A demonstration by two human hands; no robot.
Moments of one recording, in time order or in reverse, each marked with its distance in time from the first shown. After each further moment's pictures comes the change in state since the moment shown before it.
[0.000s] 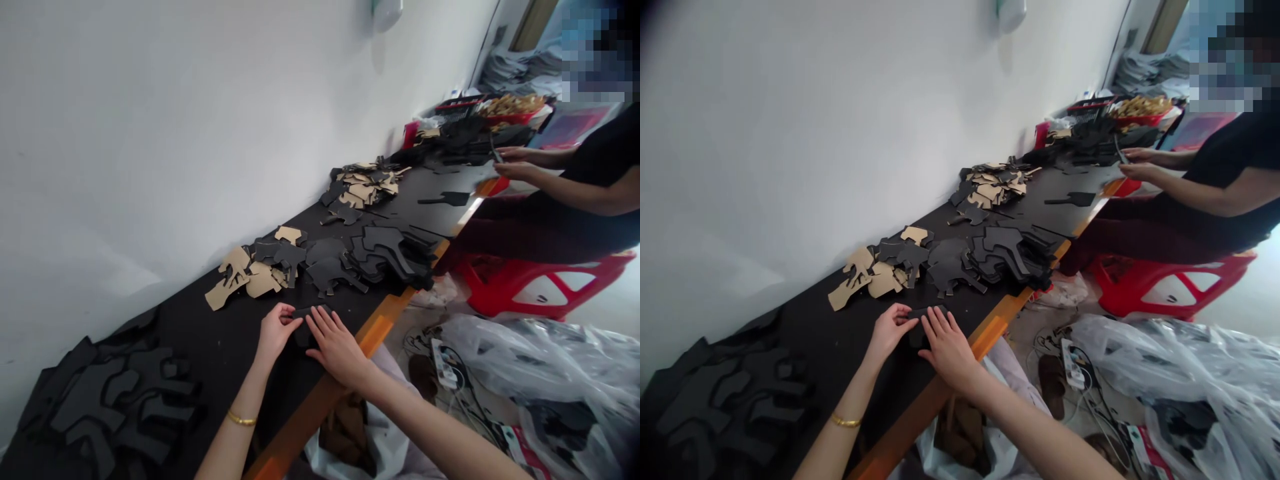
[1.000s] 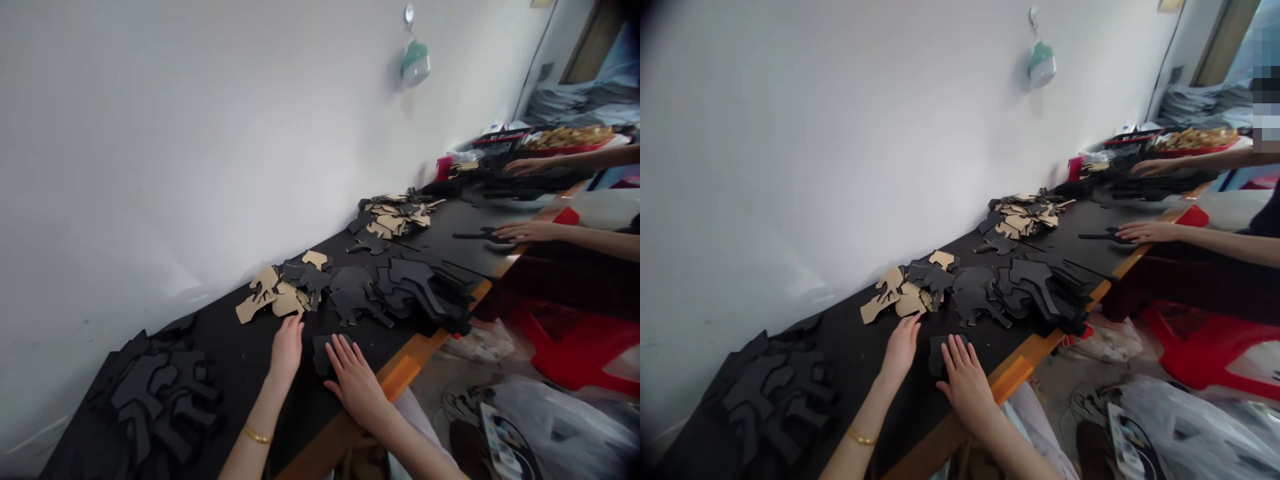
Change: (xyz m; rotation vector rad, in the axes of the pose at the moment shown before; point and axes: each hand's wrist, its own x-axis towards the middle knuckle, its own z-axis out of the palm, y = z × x) left_hand -0.007 0.022 -0.014 0.705 0.106 0.128; right_hand -0.002 0.002 0.012 -0.078 -0.029 0.009
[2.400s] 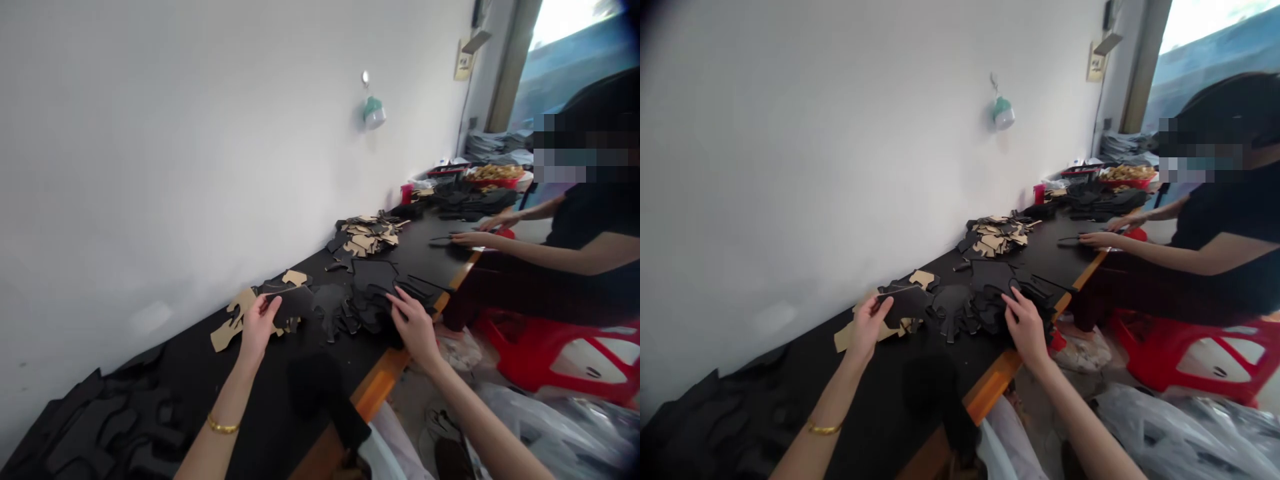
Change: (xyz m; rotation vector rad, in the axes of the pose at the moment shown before) left_hand 0.051 0.054 -0.080 -0.982 0.242 0.003; right_hand -0.001 0.165 -0.116 0.230 0.764 0.343
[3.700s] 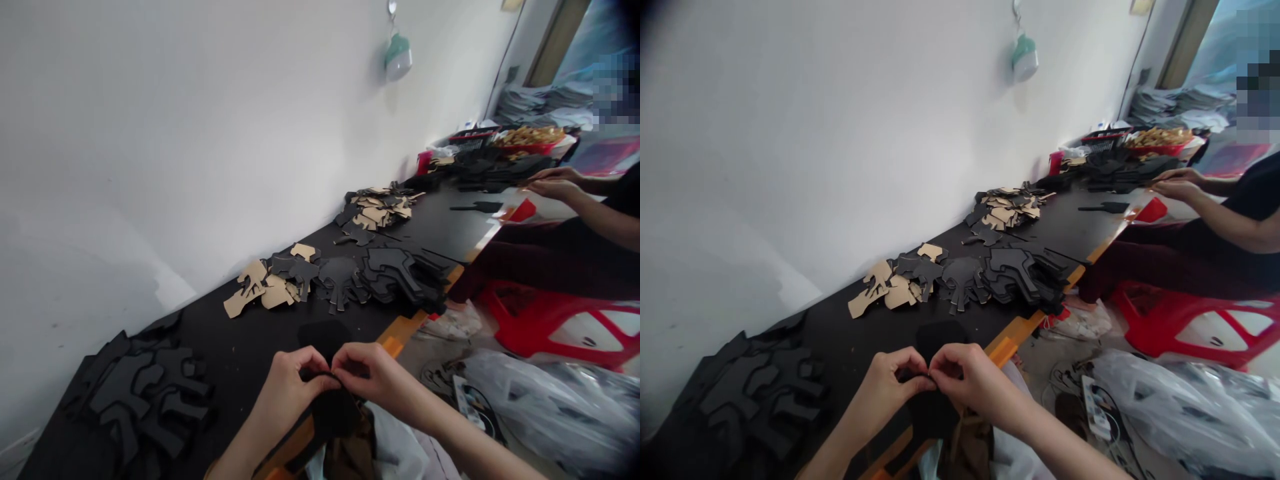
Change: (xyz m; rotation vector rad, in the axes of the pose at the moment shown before) left_hand -0.129 0.041 -0.009 0.324 -0.504 -0.256; right_hand -0.061 -0.166 -0.026 0.627 -0.952 0.168
